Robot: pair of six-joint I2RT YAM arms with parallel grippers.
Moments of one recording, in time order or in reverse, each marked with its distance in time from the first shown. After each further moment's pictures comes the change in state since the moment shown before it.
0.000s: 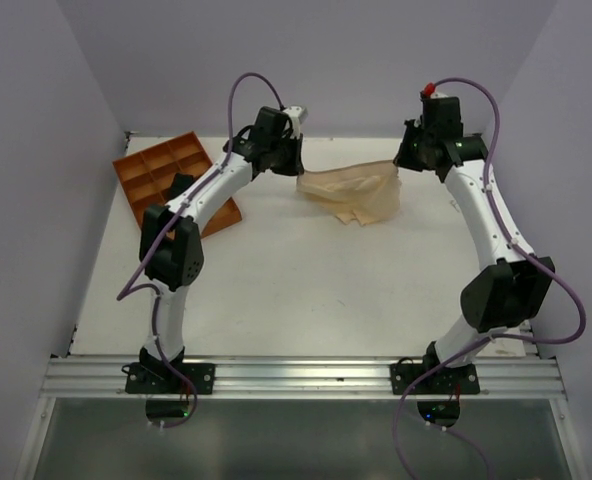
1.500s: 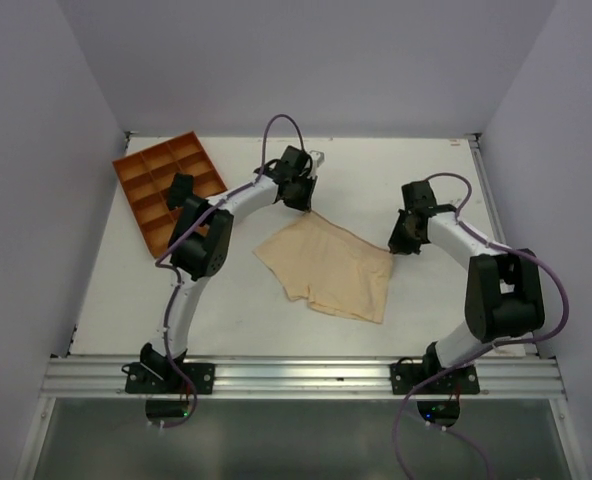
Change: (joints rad) left arm -0.067 0.216 -0.117 0.090 -0.027 0.056; right arm 0.013 -0.089 -0.746 0.199 0.044 0.218
